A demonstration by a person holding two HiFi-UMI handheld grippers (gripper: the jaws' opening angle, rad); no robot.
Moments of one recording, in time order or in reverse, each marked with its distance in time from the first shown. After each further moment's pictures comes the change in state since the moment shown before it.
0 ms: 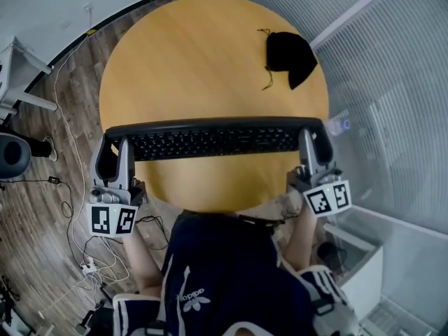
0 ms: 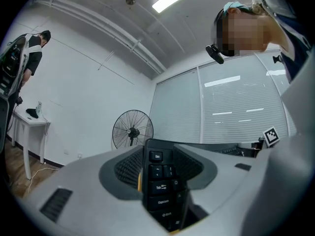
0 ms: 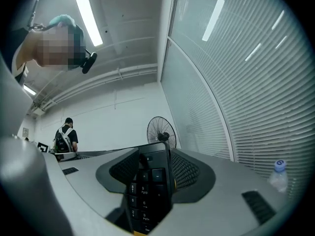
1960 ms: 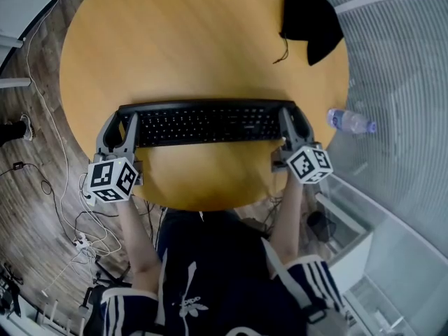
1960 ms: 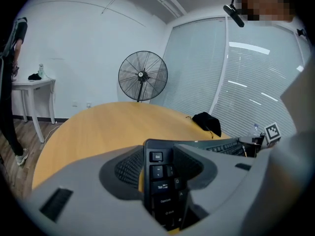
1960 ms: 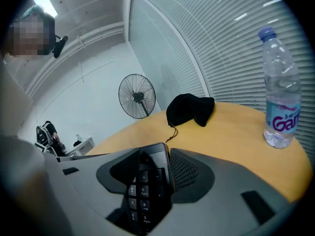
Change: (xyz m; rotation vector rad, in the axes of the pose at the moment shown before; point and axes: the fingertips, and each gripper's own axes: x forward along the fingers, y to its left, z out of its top) left arm 0.068 0.052 -0.249 -0.099 0.573 0.062; right arm 0.046 -0.098 -0.249 0.275 0.402 -0.197
